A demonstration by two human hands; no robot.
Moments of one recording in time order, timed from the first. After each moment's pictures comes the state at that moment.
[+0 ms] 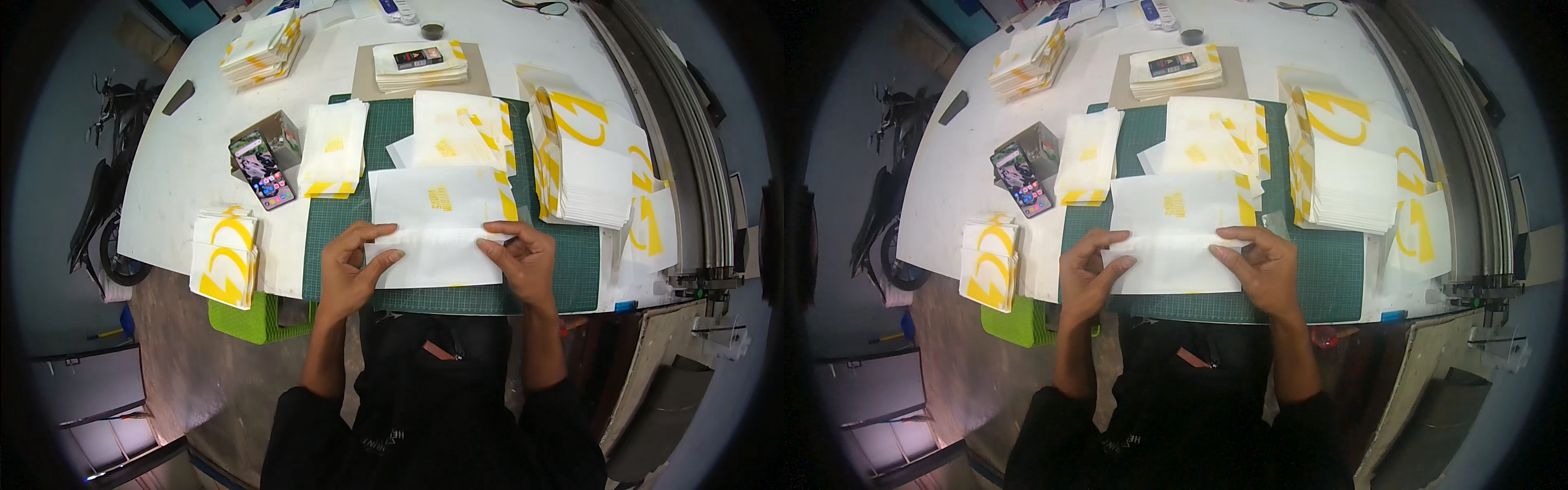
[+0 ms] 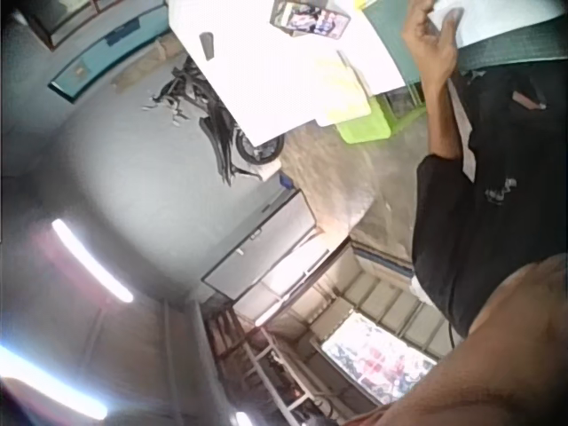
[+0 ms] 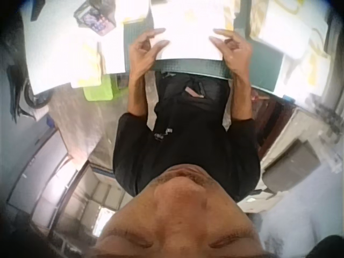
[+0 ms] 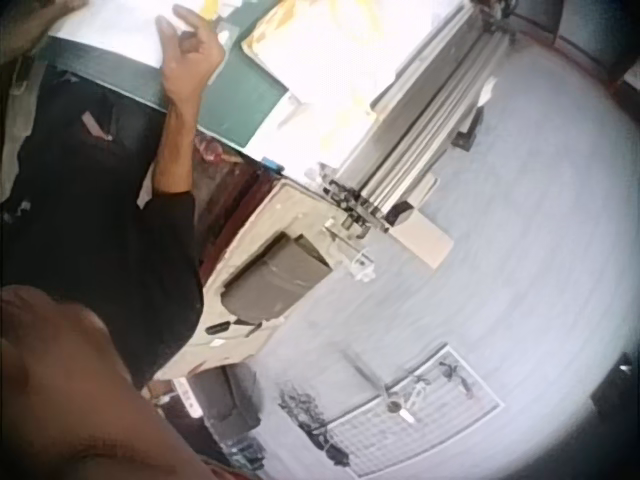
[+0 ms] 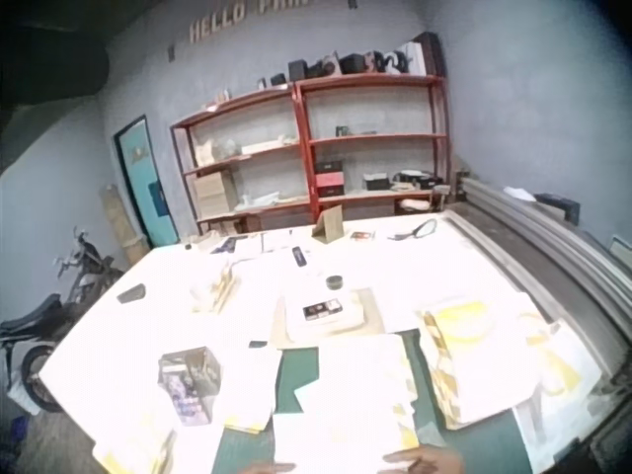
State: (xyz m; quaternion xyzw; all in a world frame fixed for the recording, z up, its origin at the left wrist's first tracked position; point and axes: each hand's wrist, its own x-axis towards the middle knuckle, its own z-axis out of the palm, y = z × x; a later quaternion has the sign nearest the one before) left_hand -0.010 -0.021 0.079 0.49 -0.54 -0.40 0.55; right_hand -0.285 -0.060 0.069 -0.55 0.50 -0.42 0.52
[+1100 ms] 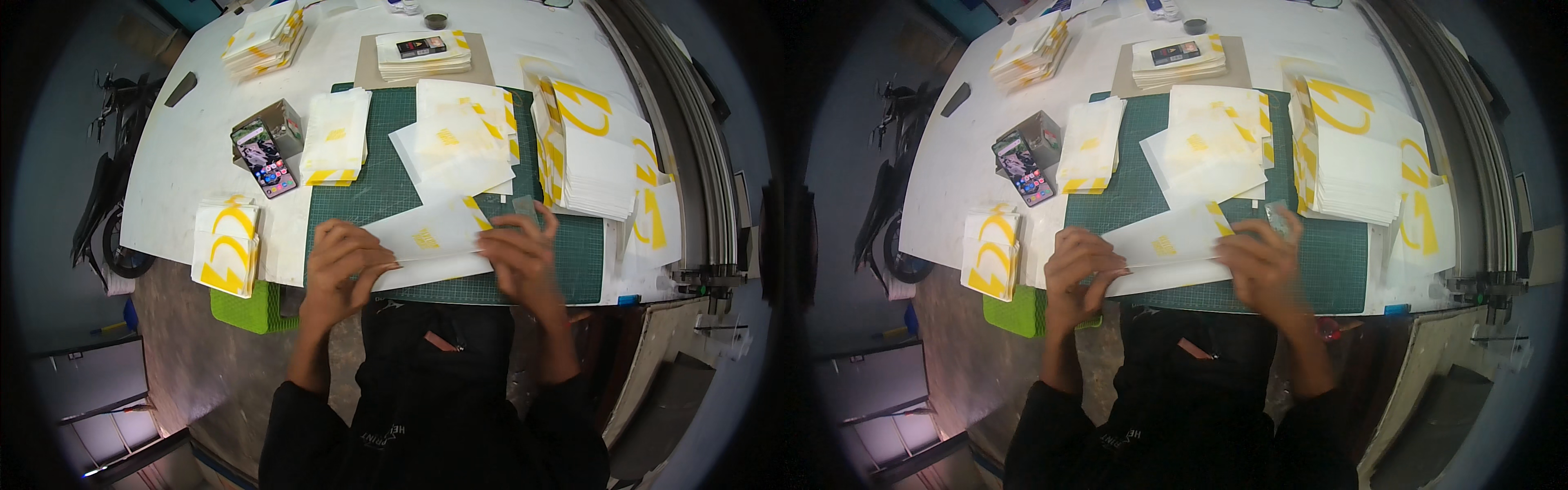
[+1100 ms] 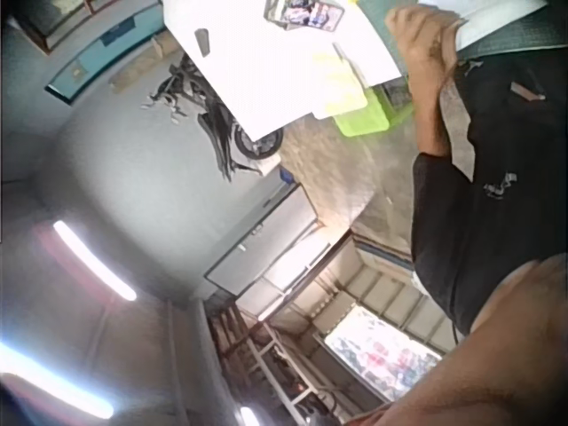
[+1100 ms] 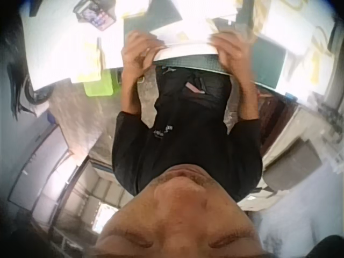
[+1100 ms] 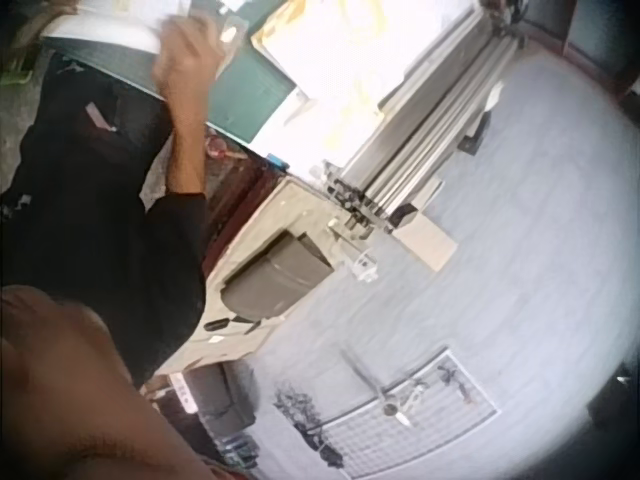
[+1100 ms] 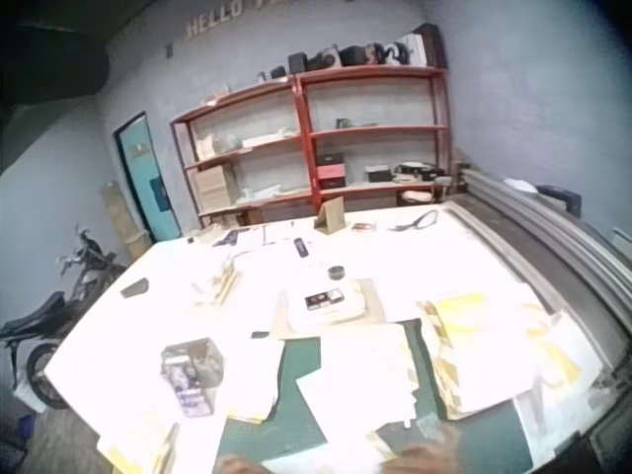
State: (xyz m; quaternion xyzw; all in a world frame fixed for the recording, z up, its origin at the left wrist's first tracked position) left_hand 0.009 -0.004 0.111 0.47 -0.77 -0.11 0.42; right_hand -0.295 -0.055 0.067 -0.86 0.35 -0.35 0.10
